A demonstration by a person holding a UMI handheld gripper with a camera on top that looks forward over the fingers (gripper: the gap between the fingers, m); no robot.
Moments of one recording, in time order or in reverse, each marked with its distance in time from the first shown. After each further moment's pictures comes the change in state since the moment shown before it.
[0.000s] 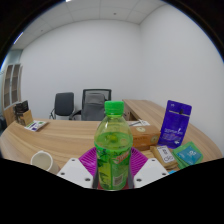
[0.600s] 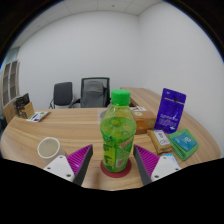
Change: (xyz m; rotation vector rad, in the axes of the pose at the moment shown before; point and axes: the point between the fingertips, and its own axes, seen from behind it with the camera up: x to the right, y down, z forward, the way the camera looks) arm -0.002 0.038 -0.042 -0.135 0.021 0.016
